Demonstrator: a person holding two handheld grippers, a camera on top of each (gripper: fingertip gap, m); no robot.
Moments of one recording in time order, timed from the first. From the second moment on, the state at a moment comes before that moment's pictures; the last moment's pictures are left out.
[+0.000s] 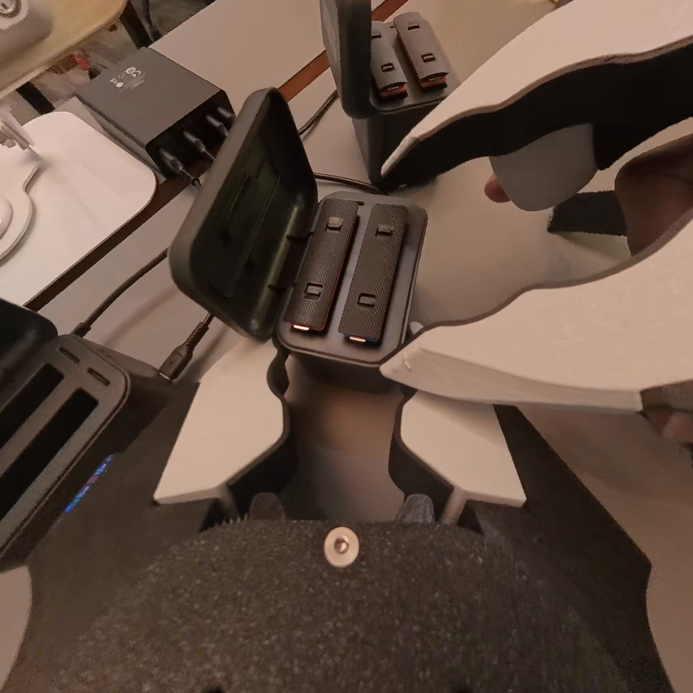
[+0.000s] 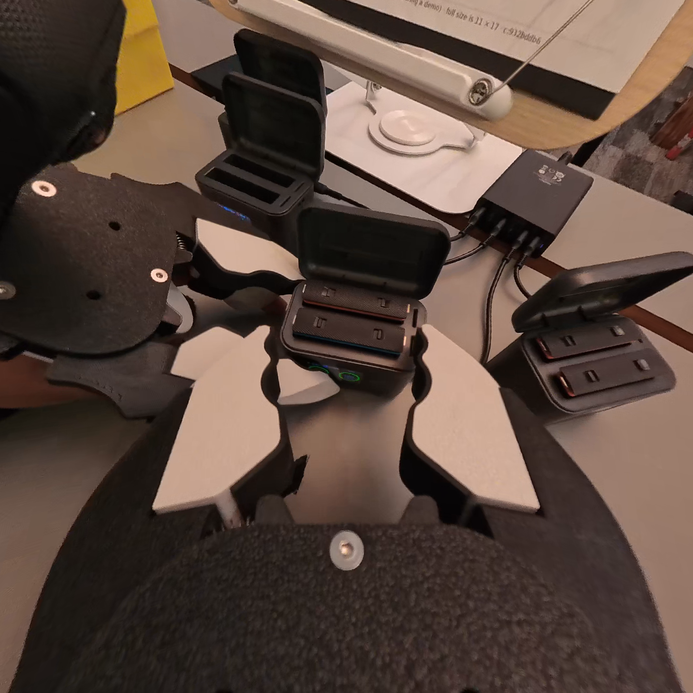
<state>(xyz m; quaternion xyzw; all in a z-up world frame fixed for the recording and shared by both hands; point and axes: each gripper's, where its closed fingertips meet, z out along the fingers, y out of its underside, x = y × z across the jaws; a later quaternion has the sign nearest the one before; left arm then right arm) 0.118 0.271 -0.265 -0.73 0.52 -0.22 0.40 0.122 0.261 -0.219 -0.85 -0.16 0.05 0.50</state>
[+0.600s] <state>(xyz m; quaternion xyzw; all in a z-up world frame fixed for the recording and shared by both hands) 0.117 0.267 -0.265 -0.73 0.50 -0.20 0.41 0.122 0.263 -0.225 -0.86 -0.08 0.05 0.50</state>
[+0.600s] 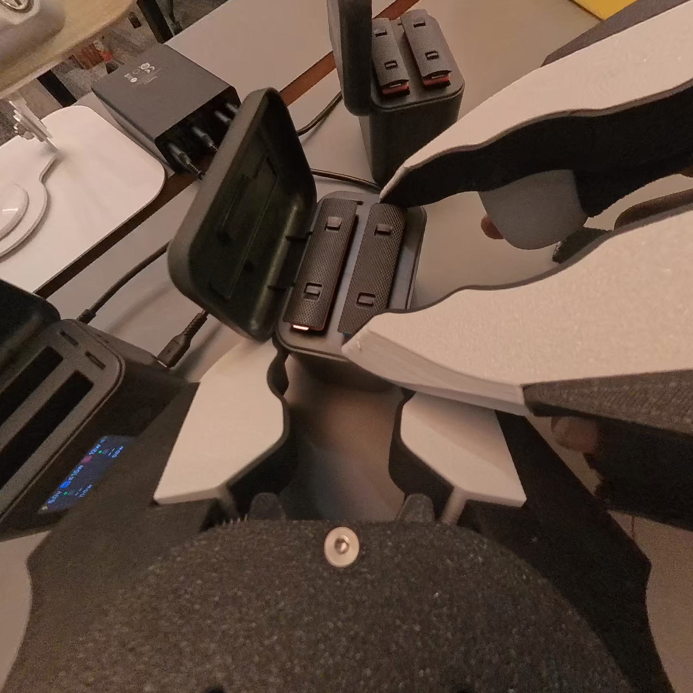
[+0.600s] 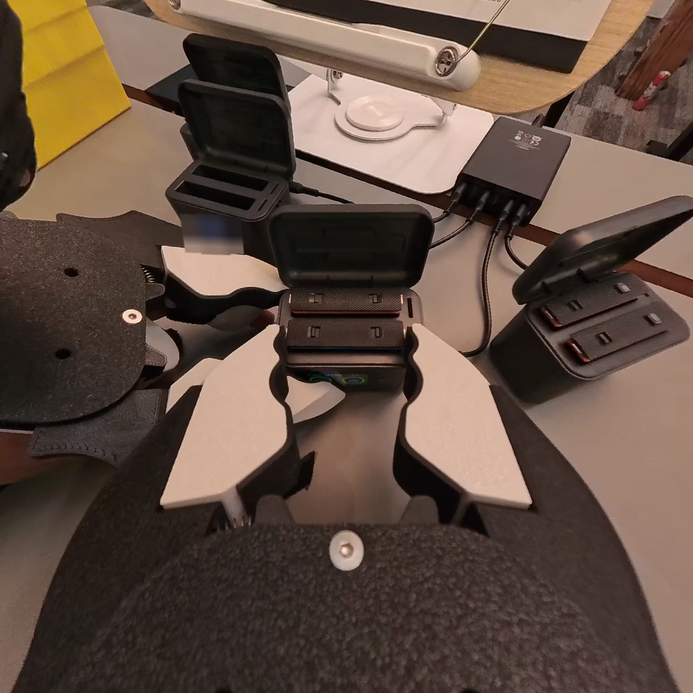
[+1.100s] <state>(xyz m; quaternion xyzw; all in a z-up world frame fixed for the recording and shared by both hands) 0.117 0.266 -0.266 -0.73 0.51 -0.21 0.40 0.123 0.263 -0.224 -0.85 -0.09 0.04 0.52</state>
